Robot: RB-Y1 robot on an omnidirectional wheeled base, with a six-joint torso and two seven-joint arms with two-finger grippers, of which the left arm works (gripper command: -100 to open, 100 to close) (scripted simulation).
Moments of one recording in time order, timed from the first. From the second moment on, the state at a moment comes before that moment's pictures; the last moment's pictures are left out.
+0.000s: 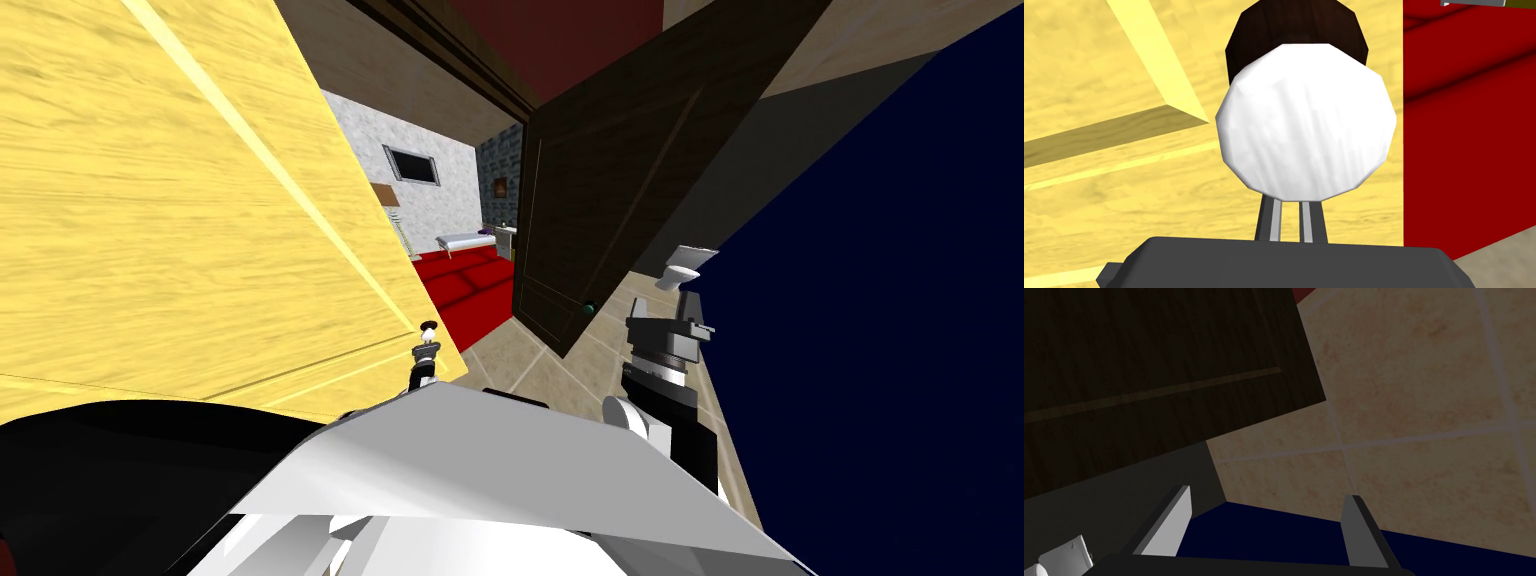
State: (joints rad) arm -0.09 0.28 0.38 -0.44 0.33 -0.87 1.31
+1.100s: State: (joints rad) arm -0.04 0.26 0.39 -0.53 0.35 -0.82 1.38
